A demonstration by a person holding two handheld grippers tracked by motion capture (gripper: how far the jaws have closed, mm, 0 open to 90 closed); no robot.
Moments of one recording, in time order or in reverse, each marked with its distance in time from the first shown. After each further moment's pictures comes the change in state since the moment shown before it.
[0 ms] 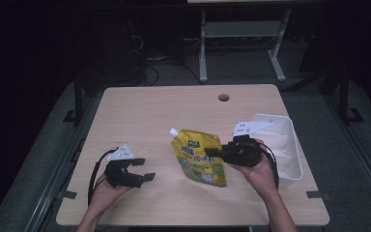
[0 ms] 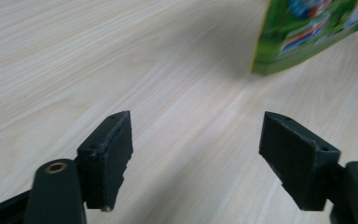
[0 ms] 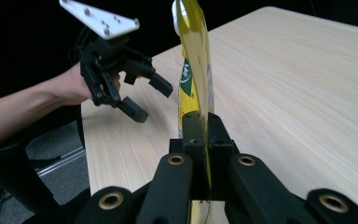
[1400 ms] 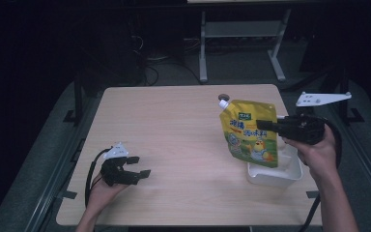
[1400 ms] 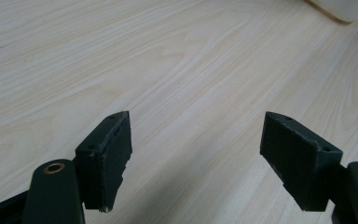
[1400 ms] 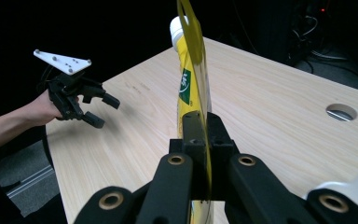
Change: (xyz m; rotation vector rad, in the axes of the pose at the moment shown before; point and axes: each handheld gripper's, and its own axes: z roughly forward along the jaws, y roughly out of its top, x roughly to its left) left arm 0.010 -0.004 -0.006 -0.003 0.052 -0.050; right arm -0.038 0.027 -0.128 -0.059 -0.184 0.044
